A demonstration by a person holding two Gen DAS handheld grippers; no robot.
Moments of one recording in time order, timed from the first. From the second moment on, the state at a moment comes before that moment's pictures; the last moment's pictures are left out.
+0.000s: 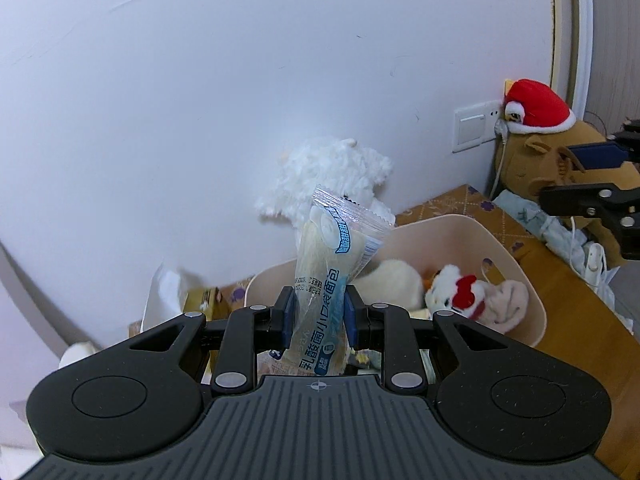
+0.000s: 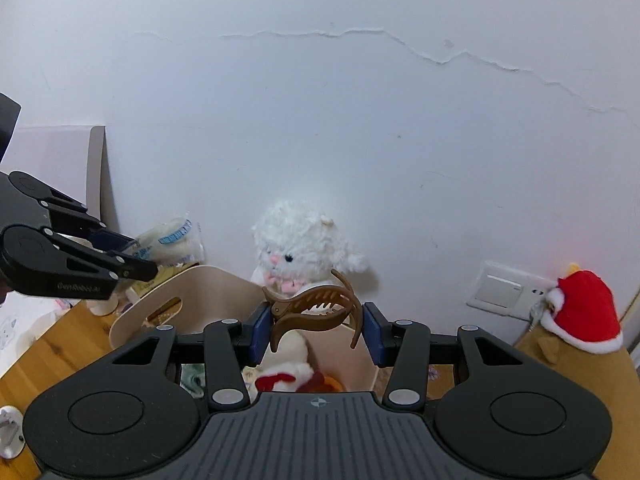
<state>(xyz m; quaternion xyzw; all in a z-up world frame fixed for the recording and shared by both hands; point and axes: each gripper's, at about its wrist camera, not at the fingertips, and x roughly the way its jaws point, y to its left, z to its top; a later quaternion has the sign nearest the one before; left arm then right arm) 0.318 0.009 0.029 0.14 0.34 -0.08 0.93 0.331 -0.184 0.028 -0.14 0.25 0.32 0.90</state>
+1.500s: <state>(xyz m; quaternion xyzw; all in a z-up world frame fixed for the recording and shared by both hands) 0.386 -0.005 -0.073 0.14 0.46 -0.04 0.87 0.392 -0.120 -0.063 -0.17 0.39 0.28 0.86</state>
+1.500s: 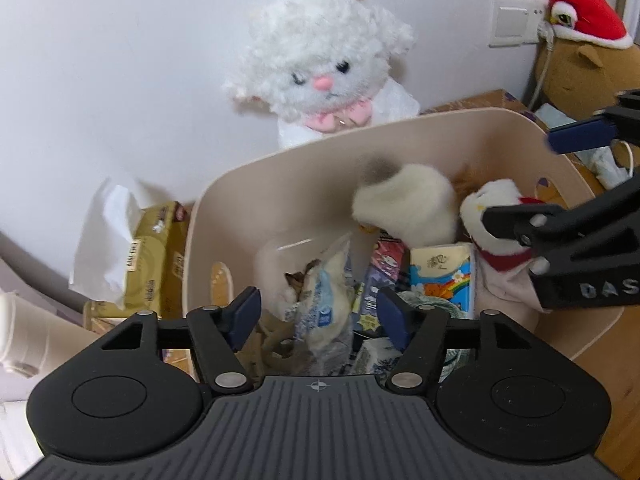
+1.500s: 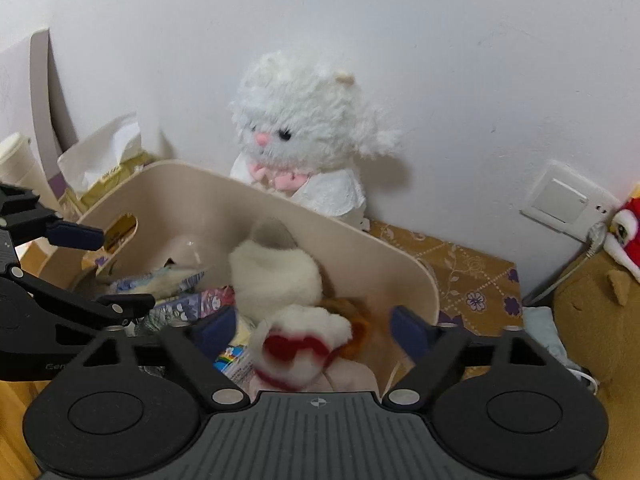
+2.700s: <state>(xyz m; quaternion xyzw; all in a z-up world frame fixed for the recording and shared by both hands) 0.265 0.001 -0.009 0.12 0.42 -0.06 0.90 0.289 -0.189 0.016 -0.14 0.31 0.31 0.89</state>
